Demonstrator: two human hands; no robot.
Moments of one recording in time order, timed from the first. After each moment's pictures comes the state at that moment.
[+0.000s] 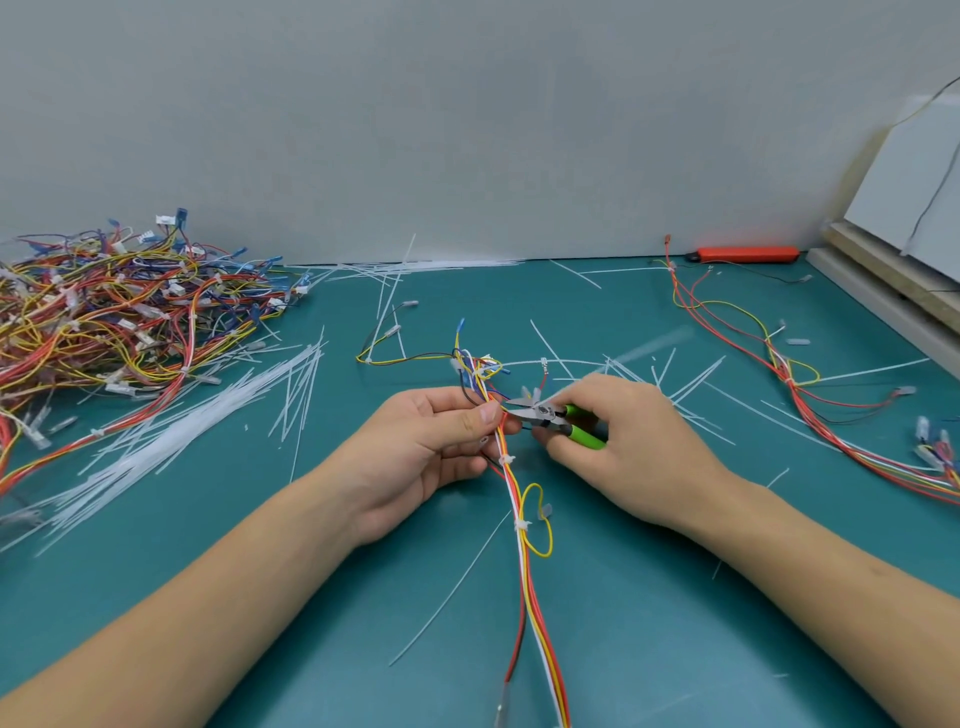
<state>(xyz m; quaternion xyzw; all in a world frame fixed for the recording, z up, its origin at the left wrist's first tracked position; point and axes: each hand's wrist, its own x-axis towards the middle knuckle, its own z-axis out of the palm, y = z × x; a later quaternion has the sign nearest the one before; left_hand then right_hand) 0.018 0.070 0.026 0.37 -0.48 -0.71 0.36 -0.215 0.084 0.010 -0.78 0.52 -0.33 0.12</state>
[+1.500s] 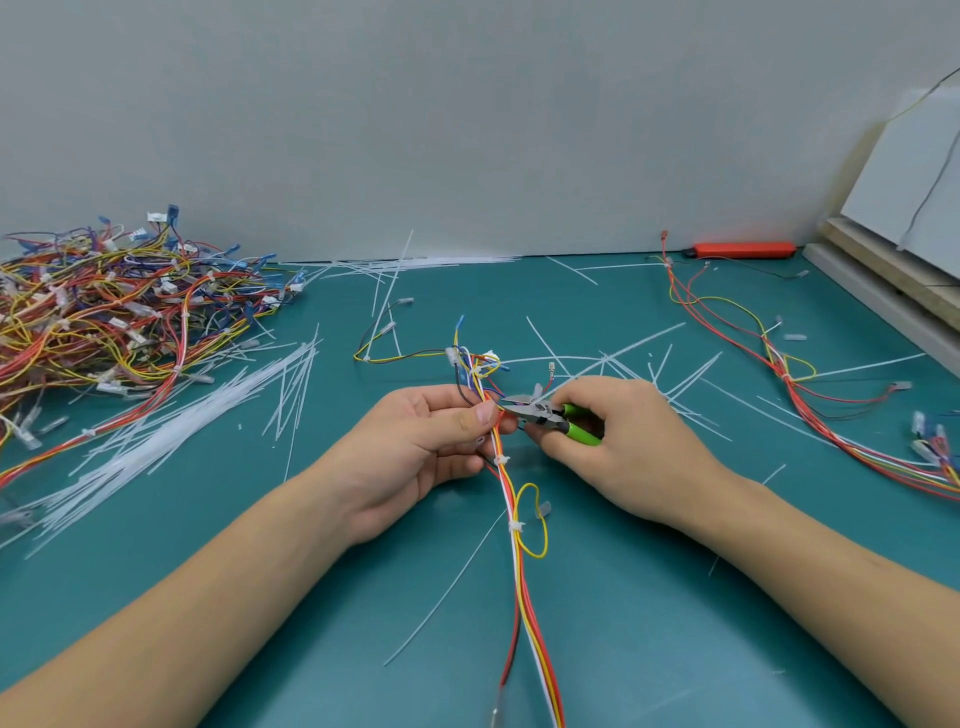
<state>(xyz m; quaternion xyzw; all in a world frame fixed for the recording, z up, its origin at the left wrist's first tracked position) 0.019 0.068 0.023 0.36 -0.49 -0.71 0.35 -0.212 0.087 0.012 -0.77 0.53 -0.33 0.14</state>
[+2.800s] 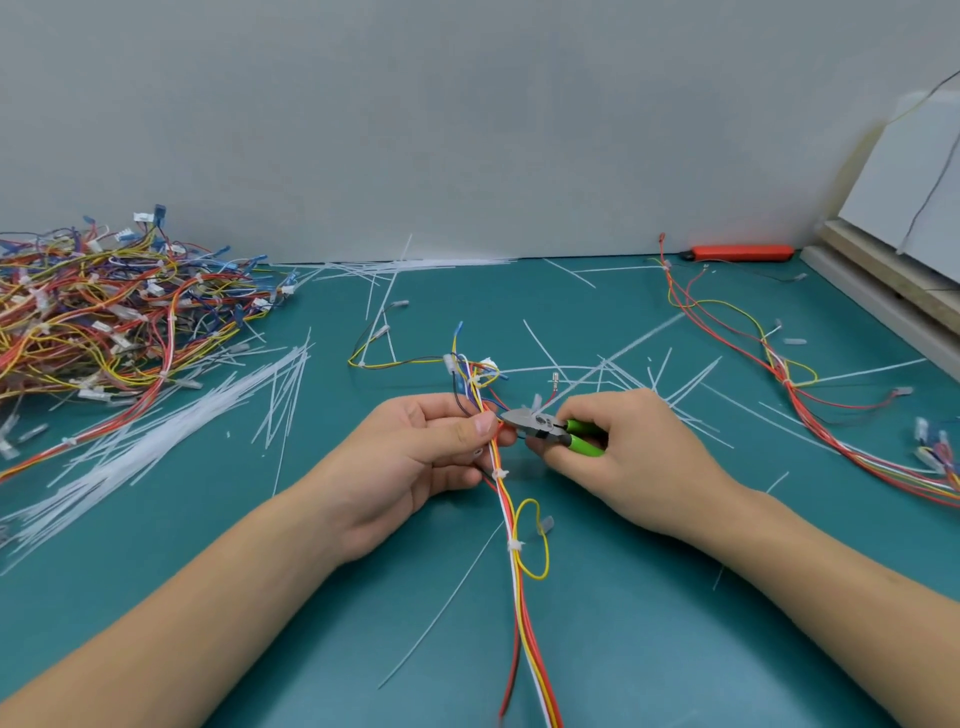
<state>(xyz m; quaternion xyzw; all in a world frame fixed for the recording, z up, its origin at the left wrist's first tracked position) 0.020 0.071 0.025 0.37 -0.49 -0.71 0.35 -0.217 0.087 0.009 -0.77 0.53 -0.32 0.15</state>
